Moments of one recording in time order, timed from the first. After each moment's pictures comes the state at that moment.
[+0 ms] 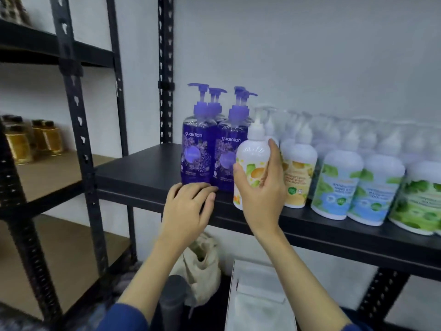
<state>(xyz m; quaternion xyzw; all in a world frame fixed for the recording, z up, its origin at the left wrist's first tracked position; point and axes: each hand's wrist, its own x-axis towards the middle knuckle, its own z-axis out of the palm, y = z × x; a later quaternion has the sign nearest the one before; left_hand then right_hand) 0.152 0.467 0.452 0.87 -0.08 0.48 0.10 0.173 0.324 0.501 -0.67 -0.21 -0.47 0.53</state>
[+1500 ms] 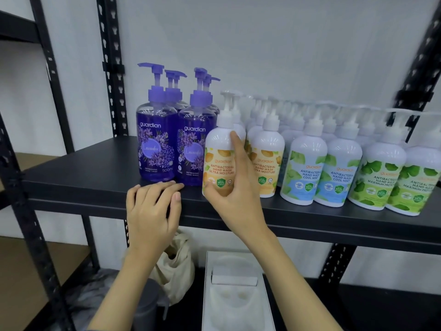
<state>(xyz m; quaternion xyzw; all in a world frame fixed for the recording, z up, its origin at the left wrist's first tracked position) 0.176 0.457 0.431 0.77 -0.08 0.62 0.12 0.166 0.296 0.494 -0.77 -0.27 -0.34 0.47</state>
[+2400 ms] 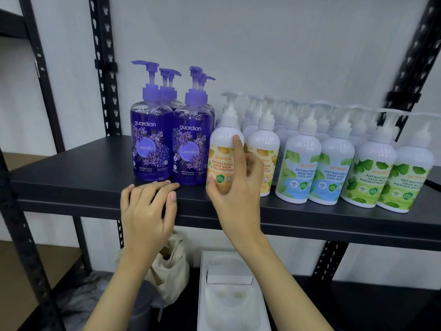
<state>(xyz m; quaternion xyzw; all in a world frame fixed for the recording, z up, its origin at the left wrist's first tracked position) 0.176 0.457 0.428 0.77 -0.08 0.62 0.13 0.174 0.299 0.479 -0.78 -0.17 -0.48 0.36</state>
